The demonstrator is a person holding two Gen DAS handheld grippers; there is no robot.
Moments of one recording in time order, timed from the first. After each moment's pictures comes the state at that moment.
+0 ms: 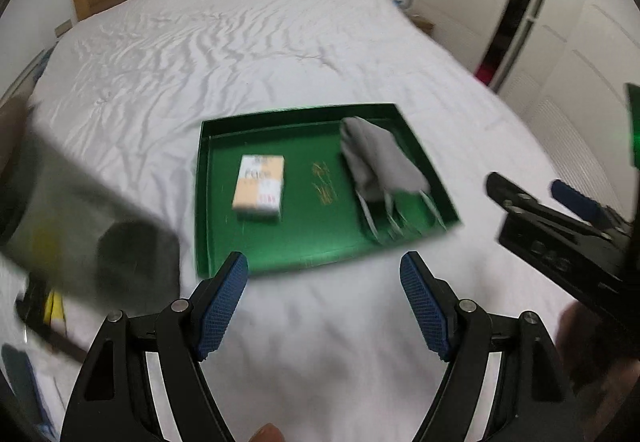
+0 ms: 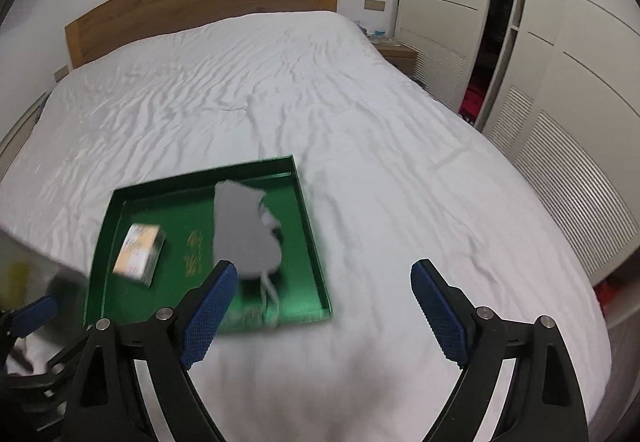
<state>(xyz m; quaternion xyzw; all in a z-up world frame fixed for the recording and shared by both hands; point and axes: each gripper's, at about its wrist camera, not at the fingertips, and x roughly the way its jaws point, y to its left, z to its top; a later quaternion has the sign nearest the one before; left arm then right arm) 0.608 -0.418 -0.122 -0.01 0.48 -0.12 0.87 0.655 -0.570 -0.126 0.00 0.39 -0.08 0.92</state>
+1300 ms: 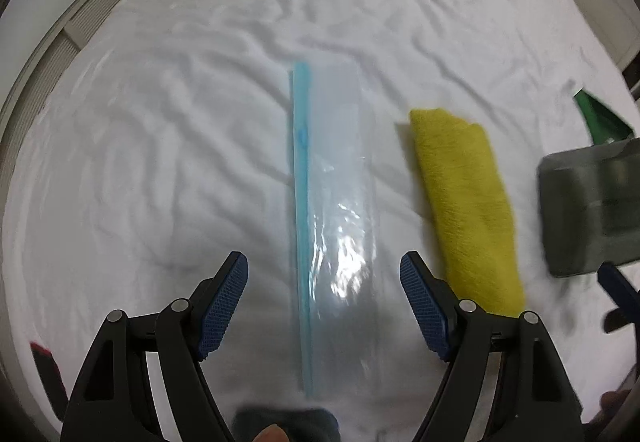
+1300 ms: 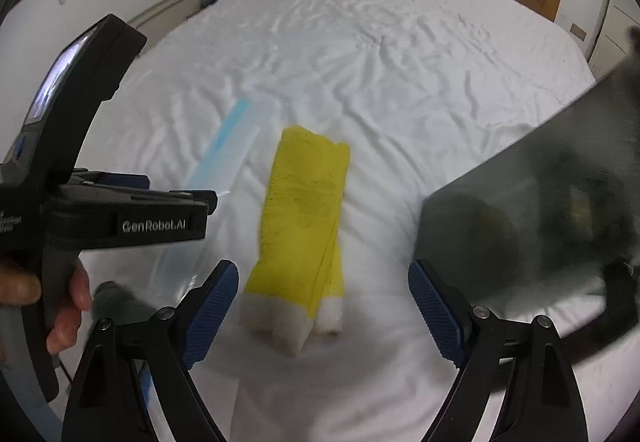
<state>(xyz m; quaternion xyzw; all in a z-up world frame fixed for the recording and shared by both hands) 0.650 0.029 -0.228 -0.02 0.60 0.05 0.80 0.645 -0.083 -0.222 -0.09 0.48 0.18 0.85</state>
